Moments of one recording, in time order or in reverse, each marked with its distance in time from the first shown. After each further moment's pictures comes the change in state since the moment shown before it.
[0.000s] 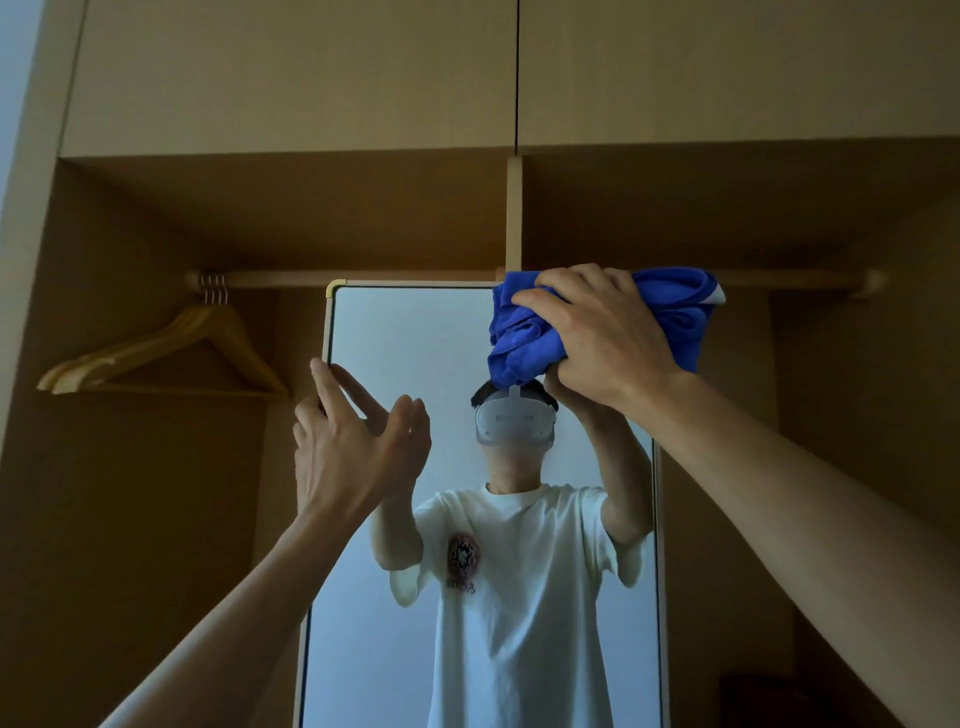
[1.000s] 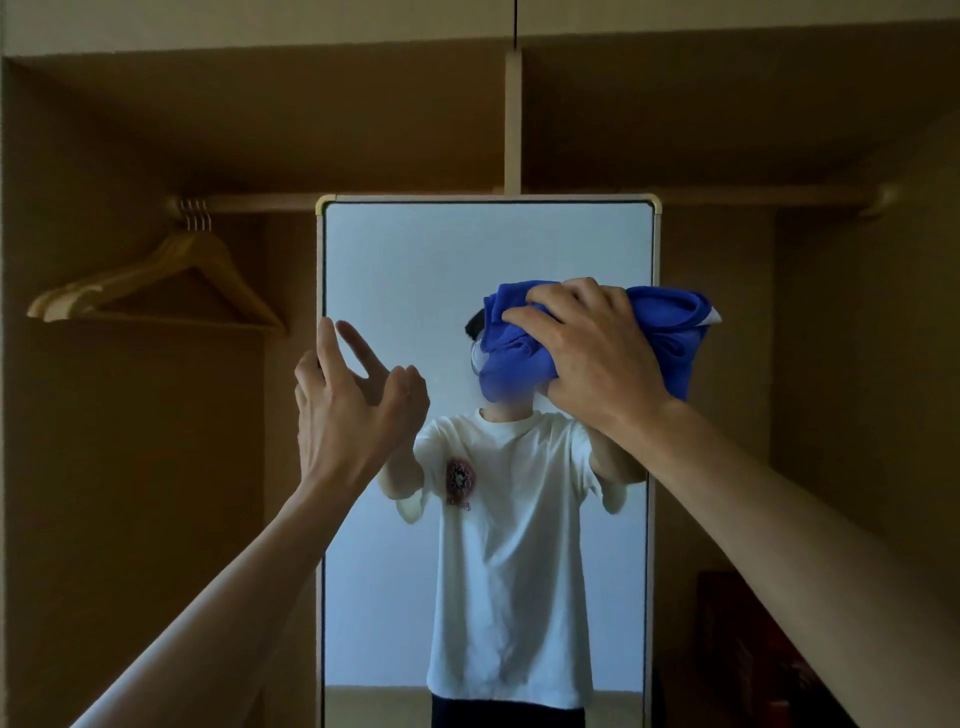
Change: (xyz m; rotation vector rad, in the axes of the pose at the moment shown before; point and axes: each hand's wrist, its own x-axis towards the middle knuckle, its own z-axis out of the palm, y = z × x) left_hand -0.039 -0.021 -0.006 -0.105 -0.078 -0.009; right_hand -0.073 -0.049 0.017 0.075 -0.097 0.045
